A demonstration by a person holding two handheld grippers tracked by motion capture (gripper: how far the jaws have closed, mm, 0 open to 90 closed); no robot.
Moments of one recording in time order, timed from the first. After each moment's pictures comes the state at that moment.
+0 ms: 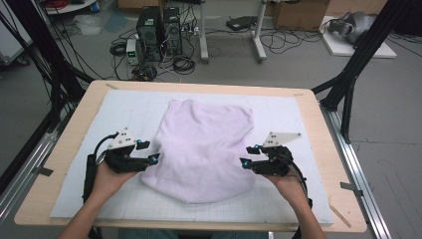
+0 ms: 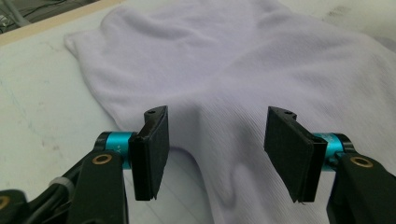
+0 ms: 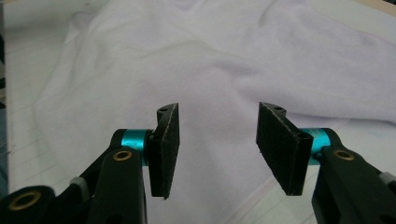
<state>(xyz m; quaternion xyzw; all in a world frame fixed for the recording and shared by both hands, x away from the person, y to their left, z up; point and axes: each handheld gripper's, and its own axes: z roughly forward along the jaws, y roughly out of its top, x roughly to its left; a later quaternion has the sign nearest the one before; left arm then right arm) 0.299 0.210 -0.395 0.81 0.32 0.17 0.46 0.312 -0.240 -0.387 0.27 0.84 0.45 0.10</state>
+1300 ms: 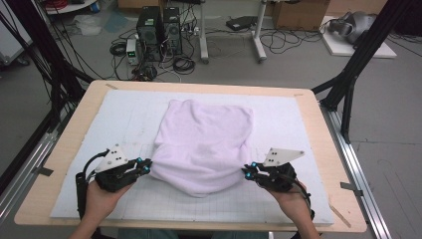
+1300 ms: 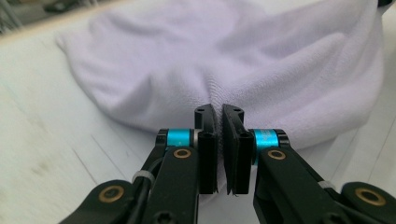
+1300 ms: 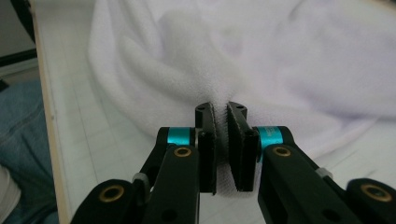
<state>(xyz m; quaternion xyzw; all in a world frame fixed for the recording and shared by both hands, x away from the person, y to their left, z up) 0.253 0.211 -0.379 0.79 0.31 0.20 0.49 0.267 -0.235 -0.380 0.24 0.85 0.44 0.13</state>
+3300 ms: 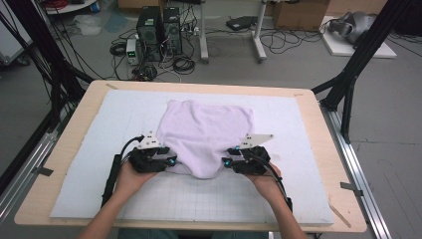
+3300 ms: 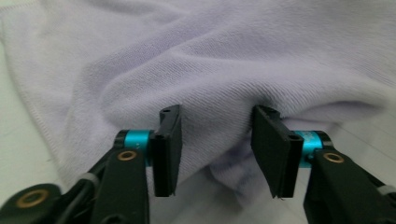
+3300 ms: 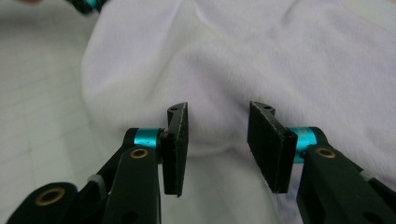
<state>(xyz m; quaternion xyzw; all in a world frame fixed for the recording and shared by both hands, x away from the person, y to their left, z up) 0.330 0.154 -0.426 0.83 0.33 0.14 0.43 0.325 -0.185 -0.408 0.26 0.86 0.43 0.12</state>
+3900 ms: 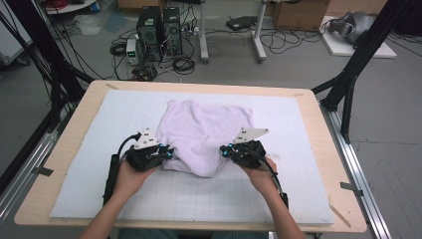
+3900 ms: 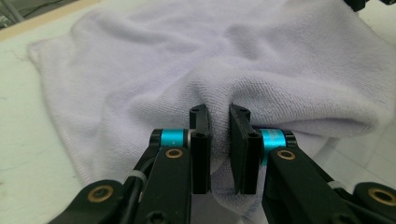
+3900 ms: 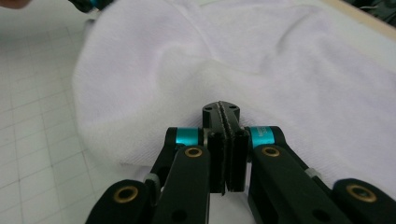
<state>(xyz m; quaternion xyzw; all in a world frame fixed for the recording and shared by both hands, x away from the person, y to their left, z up) 0.311 0.162 -0.395 0.82 0.32 0.19 0.45 0.332 -0.173 -0.391 0.24 0.86 0.43 0.14</state>
